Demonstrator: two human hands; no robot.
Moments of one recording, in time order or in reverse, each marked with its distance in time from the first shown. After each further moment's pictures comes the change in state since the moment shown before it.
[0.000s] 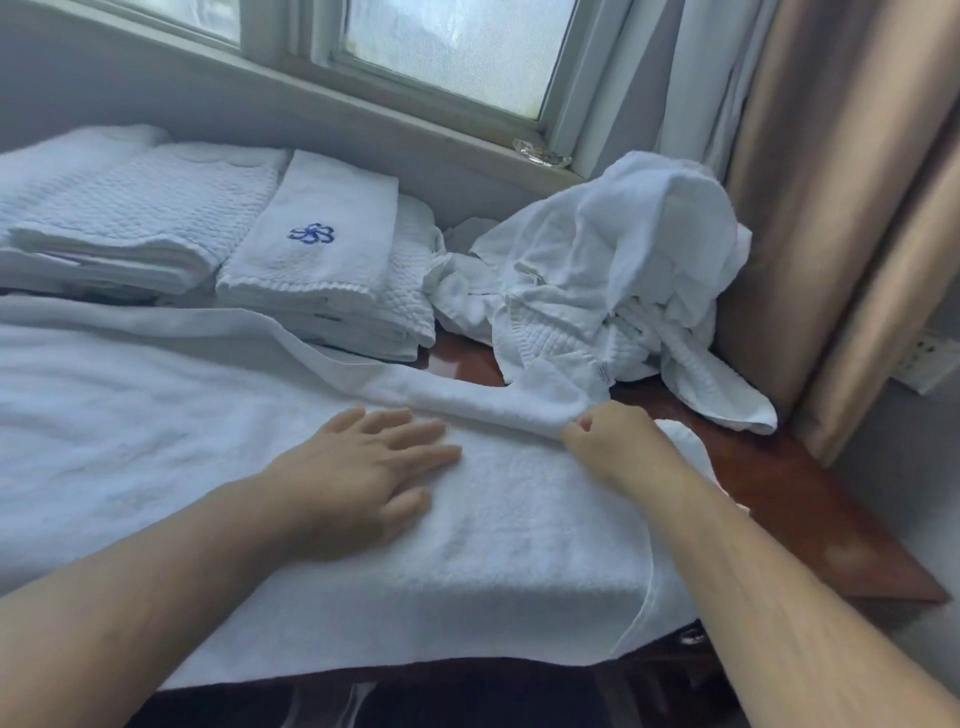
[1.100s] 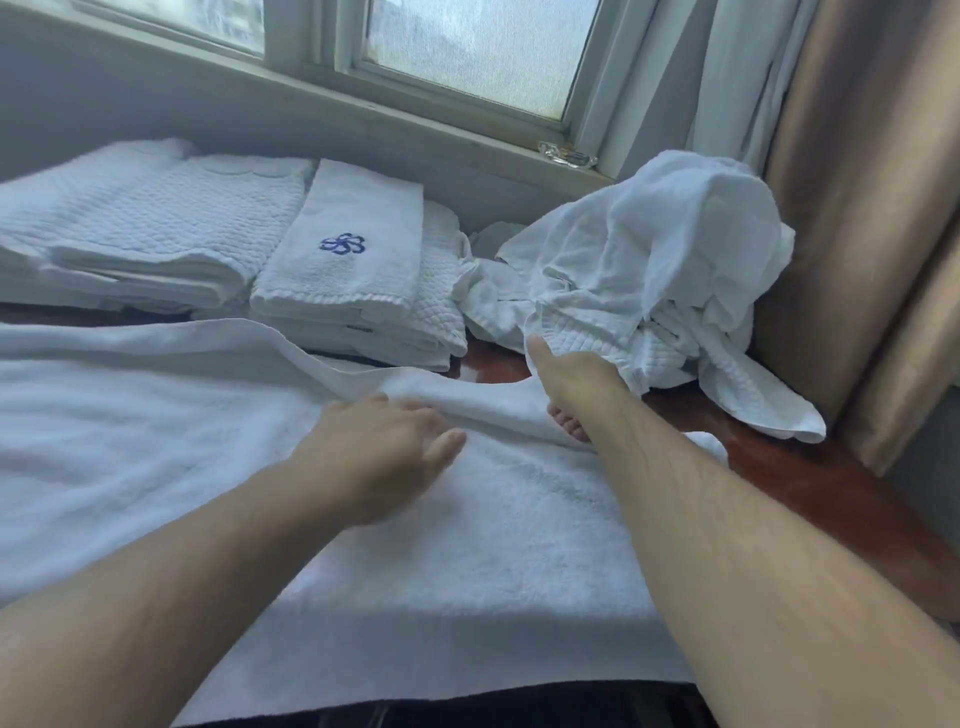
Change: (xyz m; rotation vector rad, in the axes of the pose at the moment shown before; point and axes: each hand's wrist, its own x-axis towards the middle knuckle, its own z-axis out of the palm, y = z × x) left_hand 0.011 -0.010 -0.025 -0.108 0.113 -0.293; right_hand 0.062 -0.086 0.014 0.384 -0.027 0.311
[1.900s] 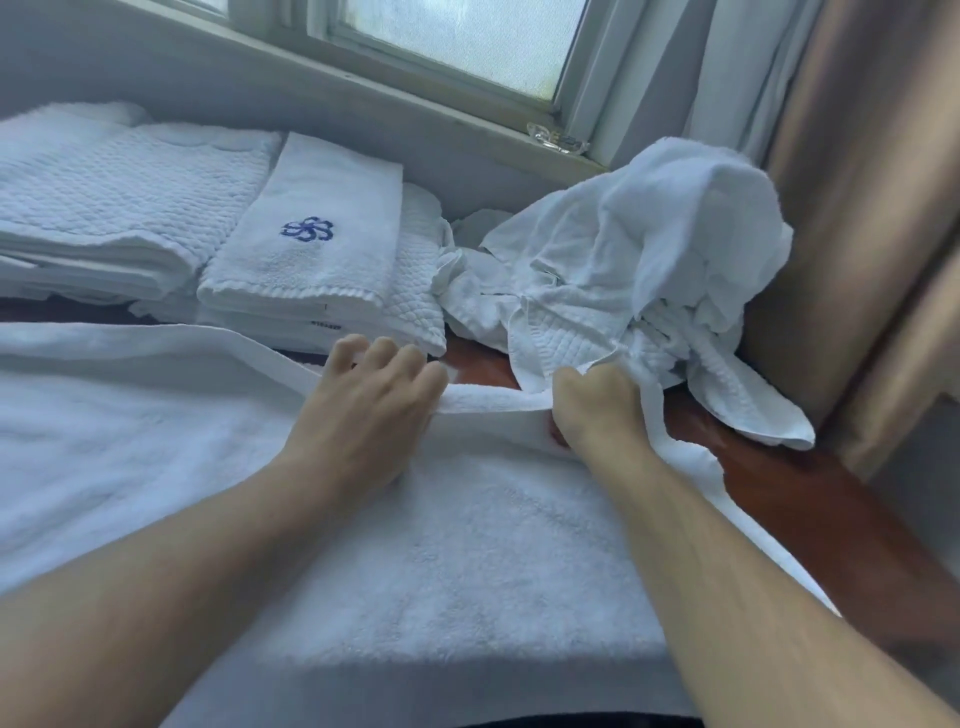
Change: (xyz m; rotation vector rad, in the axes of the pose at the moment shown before) left_hand 0.037 0.007 0.012 0.310 0.538 0.210; right_hand -0.006 0.029 -0.008 0.129 0.219 -0.200
